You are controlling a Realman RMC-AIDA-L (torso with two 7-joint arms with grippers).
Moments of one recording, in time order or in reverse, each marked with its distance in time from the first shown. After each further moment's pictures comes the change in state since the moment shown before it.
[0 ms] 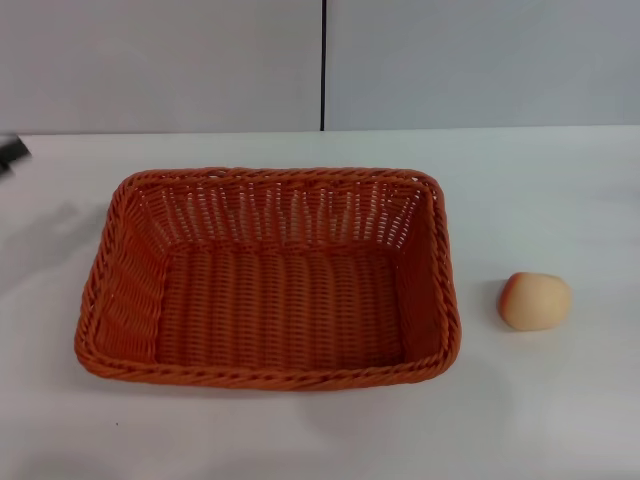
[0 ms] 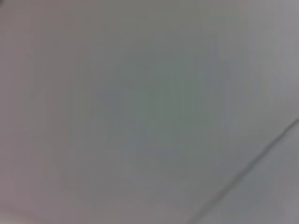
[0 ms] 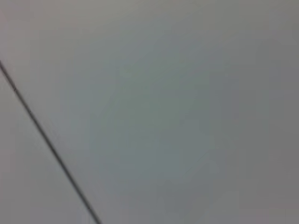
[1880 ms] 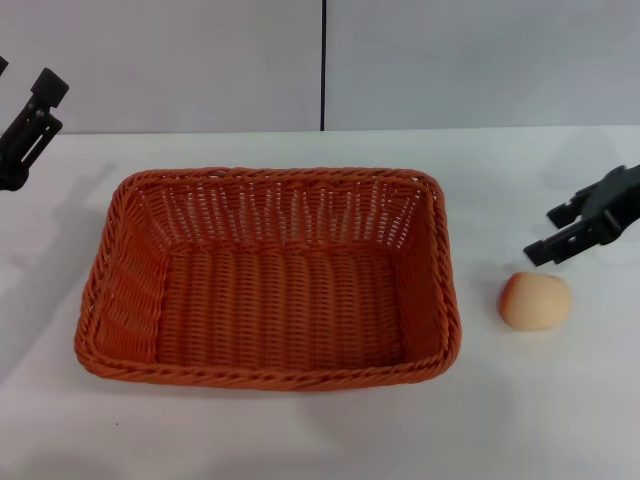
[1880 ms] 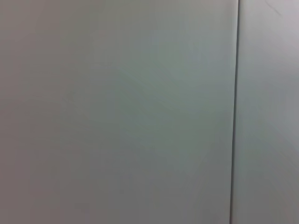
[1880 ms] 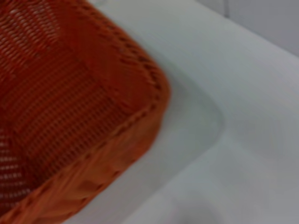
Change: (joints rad) left arm -0.051 -0.063 -0.108 -0.490 -0.293 0.101 1.145; right arm 0.422 -0.106 -0.642 -0.457 -1.456 -0.436 0.927
